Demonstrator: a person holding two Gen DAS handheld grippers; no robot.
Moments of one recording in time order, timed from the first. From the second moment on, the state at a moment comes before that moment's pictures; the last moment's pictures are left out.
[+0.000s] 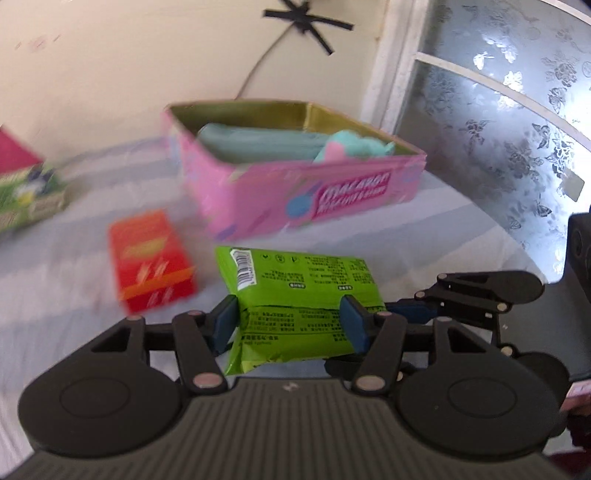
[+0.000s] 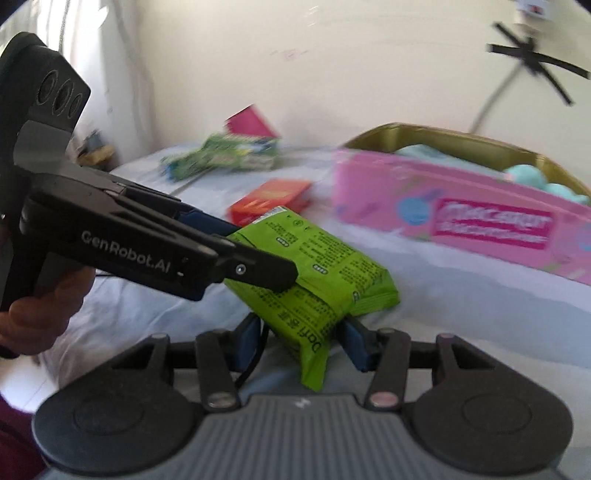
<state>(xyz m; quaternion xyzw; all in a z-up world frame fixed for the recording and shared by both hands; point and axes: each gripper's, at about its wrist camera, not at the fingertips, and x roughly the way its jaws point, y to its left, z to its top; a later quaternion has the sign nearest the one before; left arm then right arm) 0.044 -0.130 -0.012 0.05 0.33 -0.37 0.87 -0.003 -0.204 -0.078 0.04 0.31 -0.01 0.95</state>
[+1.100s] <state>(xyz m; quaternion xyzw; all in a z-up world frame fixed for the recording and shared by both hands) 0.150 -0.224 0.024 0.08 0.28 -0.30 0.91 0.087 -0.332 -0.050 0.05 0.22 -0.09 0.97</state>
